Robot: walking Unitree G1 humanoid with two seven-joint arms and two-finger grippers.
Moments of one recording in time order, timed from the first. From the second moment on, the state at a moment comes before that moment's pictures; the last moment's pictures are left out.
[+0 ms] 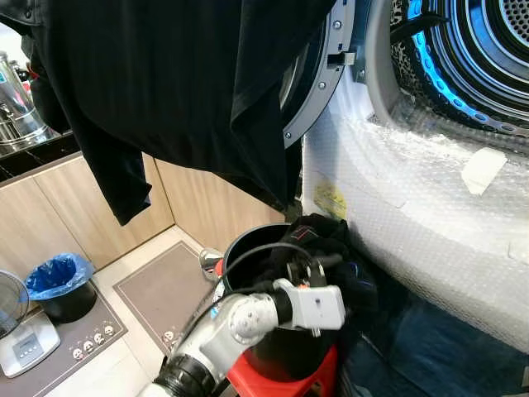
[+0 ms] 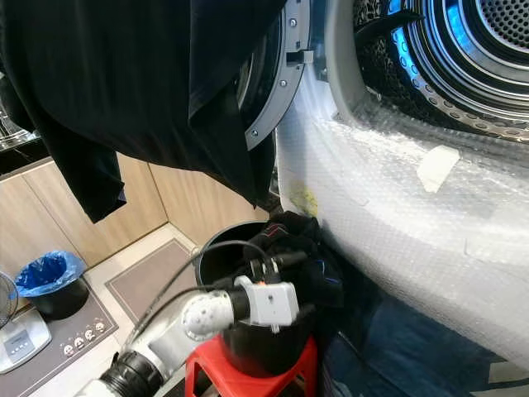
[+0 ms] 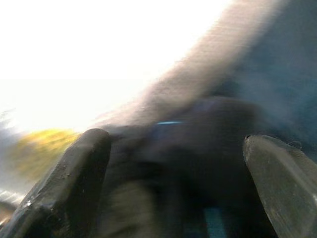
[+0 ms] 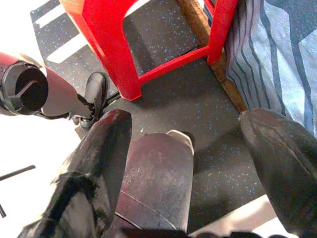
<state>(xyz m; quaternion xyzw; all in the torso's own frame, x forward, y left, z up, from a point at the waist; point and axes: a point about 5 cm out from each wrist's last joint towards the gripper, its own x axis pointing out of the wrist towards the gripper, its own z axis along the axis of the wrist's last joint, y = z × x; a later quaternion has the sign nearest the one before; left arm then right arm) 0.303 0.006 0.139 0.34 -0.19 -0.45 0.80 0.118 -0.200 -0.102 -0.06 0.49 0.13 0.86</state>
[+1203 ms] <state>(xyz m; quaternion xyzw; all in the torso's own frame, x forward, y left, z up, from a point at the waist) 0.326 0.033 0.127 0.31 -0.10 -0.52 0.79 0.119 -0.200 -0.101 -0.05 0.49 0.13 0.86</state>
